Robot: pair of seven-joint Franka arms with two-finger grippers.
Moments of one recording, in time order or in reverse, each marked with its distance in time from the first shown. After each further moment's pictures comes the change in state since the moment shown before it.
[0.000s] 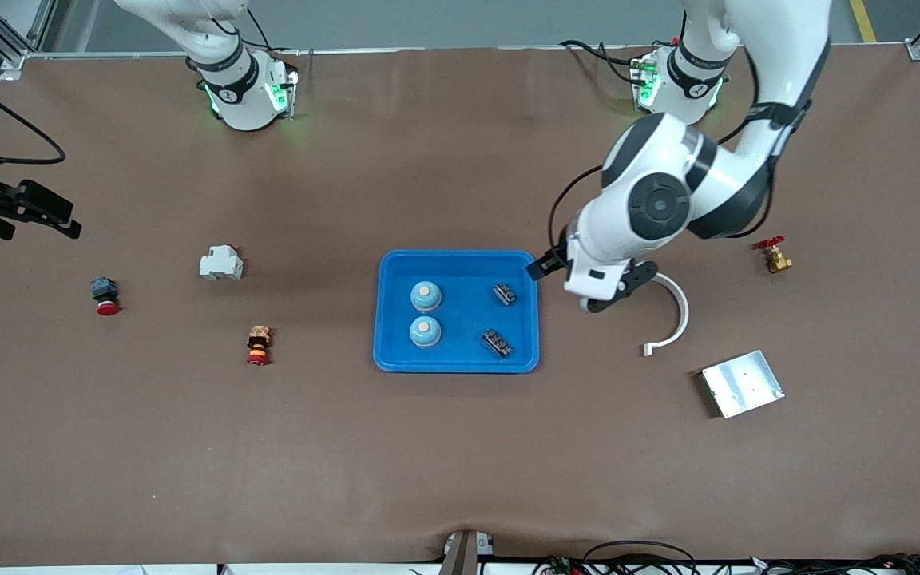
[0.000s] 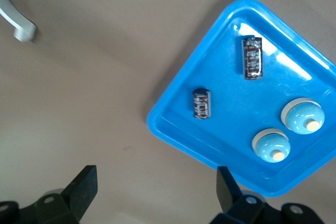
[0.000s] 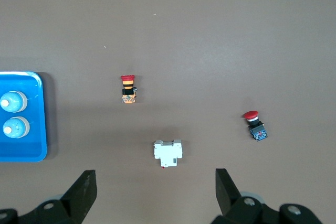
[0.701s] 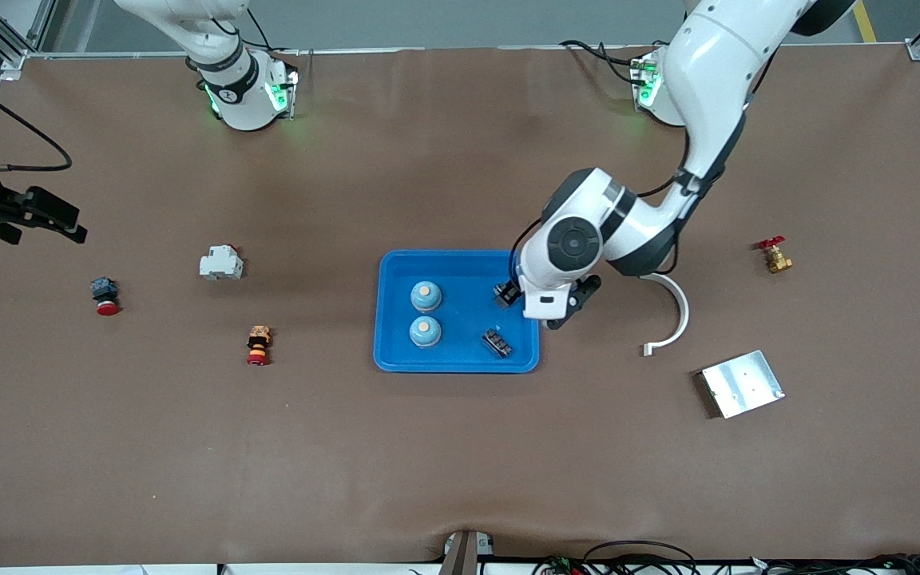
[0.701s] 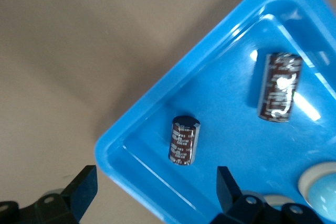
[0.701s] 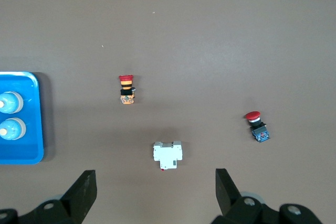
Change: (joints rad) left arm -0.097 0.234 0.002 0.003 0.158 0.231 -0.324; right arm 0.000 0.002 -0.001 -0.055 0.000 0.049 0.000
